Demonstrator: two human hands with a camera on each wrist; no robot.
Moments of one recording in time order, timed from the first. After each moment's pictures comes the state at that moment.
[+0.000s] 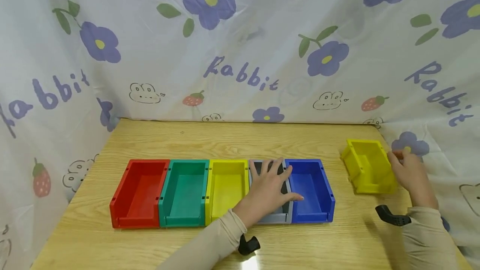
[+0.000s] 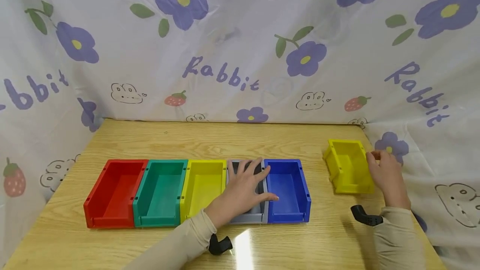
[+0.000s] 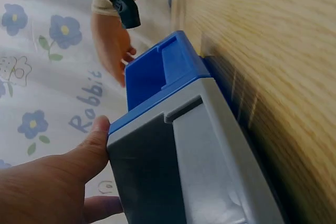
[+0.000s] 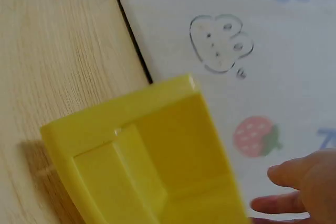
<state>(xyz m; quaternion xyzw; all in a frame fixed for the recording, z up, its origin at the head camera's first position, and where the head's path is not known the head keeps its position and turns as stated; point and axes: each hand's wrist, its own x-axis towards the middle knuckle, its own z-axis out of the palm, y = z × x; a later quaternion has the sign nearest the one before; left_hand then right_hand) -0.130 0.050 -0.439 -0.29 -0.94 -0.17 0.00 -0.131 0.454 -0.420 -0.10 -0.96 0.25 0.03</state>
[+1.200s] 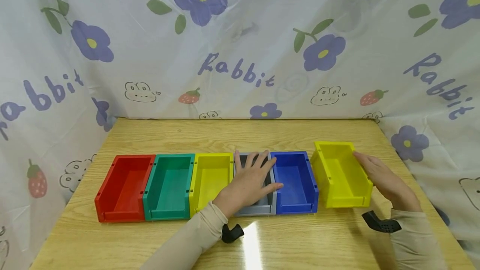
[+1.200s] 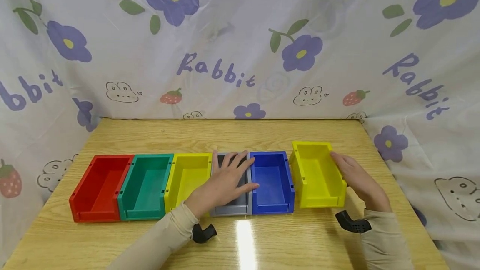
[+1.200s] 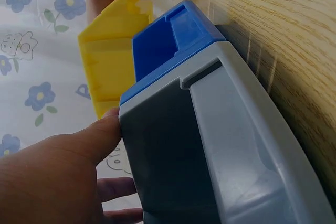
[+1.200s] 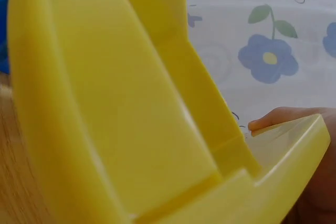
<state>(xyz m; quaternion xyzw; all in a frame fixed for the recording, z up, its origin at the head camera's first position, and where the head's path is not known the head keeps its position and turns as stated) -0.148 0.015 -0.434 -0.31 -0.94 -0.13 -0.03 -0.120 0.391 -0.414 0.00 -0.85 0.50 -0.15</state>
